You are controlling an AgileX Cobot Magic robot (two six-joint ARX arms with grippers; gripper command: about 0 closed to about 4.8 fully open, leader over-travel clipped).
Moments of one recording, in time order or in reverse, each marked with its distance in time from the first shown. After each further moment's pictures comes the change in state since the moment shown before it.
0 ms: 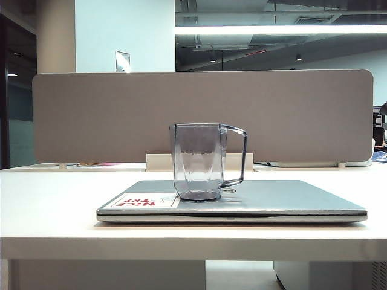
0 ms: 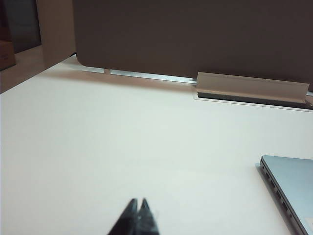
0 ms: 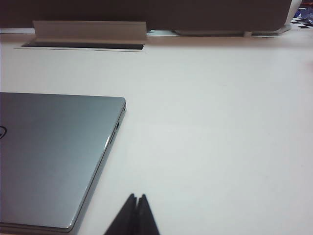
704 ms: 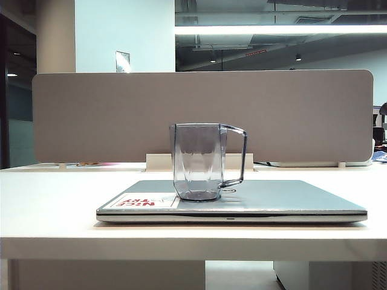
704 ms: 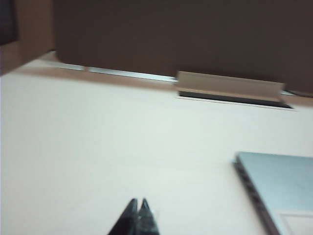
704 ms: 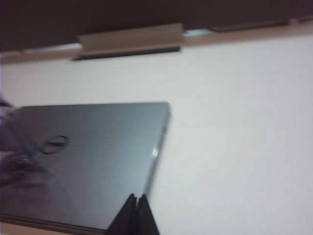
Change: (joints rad) left arm 0.000 0.000 0.000 0.000 0.088 -0.031; right arm 0.000 0.000 0.000 0.021 -0.144 0.137
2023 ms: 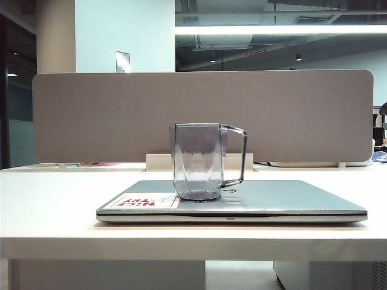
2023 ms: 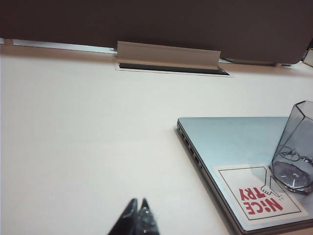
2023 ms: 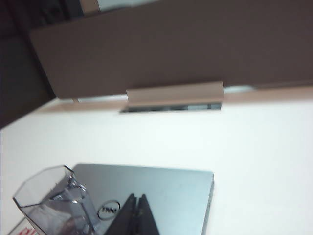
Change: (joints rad) left arm 0.000 0.001 0.000 -0.078 0.226 -0.002; right arm 0.077 0.242 0.256 0.137 -0.034 0.066
